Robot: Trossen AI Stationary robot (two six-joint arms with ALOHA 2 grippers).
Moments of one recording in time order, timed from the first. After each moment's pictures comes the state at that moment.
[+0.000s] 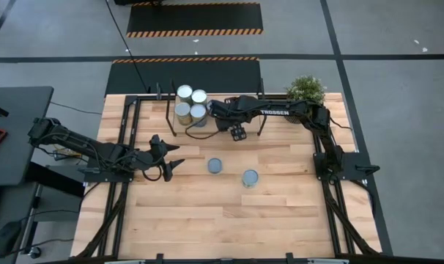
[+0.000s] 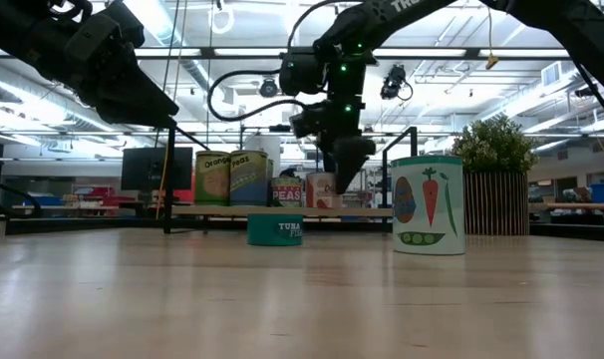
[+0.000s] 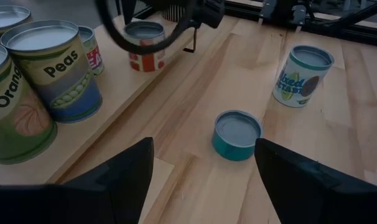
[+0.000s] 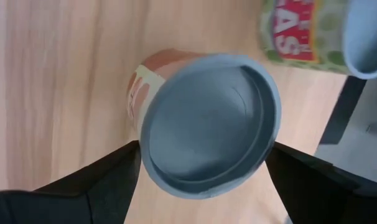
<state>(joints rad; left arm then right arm) -0.29 0.80 0.36 -0.07 -0.63 -0.40 -0.30 2.09 1.77 -1.00 0.34 -0.54</state>
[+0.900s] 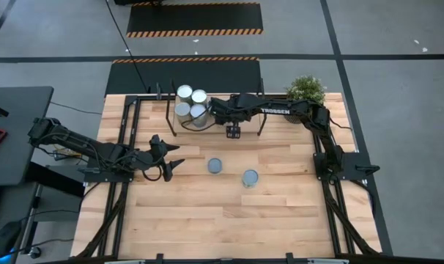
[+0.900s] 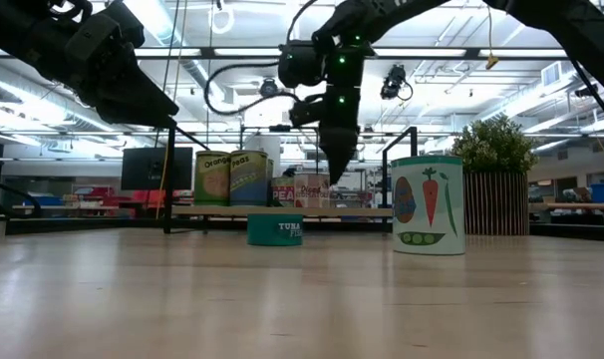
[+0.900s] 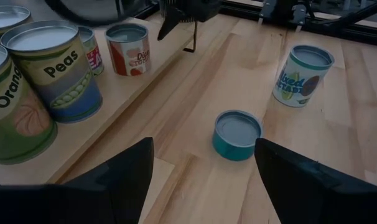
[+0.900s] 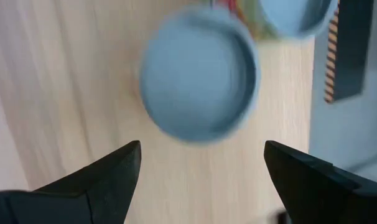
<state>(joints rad) -0.29 0.80 0.36 -0.07 -0.63 -0.40 -0.30 2.09 1.83 -1.05 0.37 -0.23</state>
